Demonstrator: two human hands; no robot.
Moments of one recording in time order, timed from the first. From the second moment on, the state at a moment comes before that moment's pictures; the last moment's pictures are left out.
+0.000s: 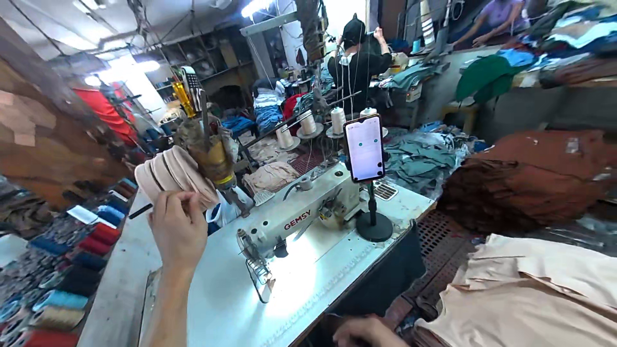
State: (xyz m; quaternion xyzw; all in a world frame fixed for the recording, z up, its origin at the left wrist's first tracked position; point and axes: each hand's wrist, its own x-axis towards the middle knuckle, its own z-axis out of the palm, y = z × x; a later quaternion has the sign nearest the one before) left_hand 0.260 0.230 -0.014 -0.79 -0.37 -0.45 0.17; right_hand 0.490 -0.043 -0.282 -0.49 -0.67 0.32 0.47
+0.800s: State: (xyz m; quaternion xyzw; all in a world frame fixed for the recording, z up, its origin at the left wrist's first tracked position) left_hand 0.142 0.137 -0.148 -0.75 -0.49 -0.30 -0.33; right_hand 0.624 0.063 -0.096 -0.78 -0.49 -0.15 0.36
